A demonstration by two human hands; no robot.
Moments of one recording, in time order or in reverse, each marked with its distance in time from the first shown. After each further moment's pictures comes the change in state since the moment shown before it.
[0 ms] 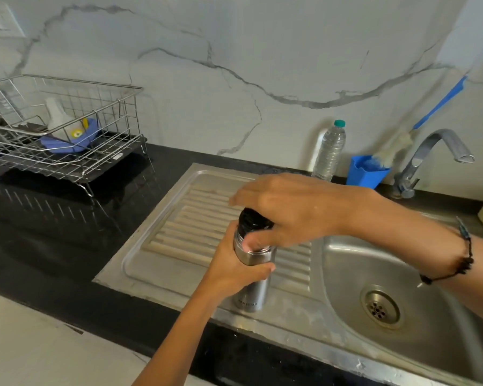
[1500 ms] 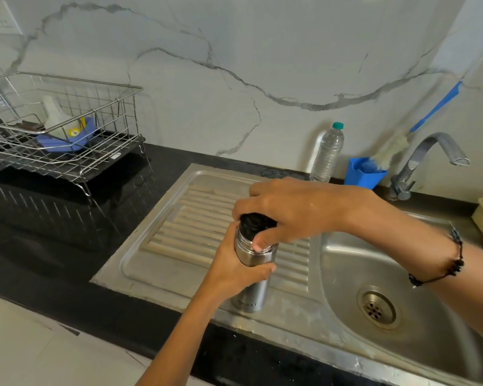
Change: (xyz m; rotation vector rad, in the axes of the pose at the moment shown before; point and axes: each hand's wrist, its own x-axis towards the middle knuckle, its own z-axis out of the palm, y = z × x) left_hand -0.001 0.000 0.000 0.005 -0.019 0.020; right_hand 0.001 0.004 -0.001 0.107 -0.149 0.050
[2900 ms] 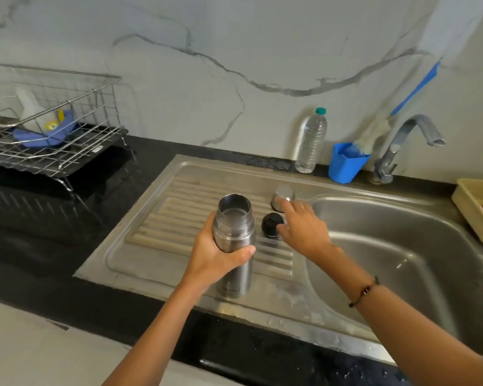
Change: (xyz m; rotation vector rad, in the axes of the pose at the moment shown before) left_hand -0.006 0.001 0.005 0.034 0.083 0.012; right_hand 0.002 0.078 0.174 0.238 0.410 0.773
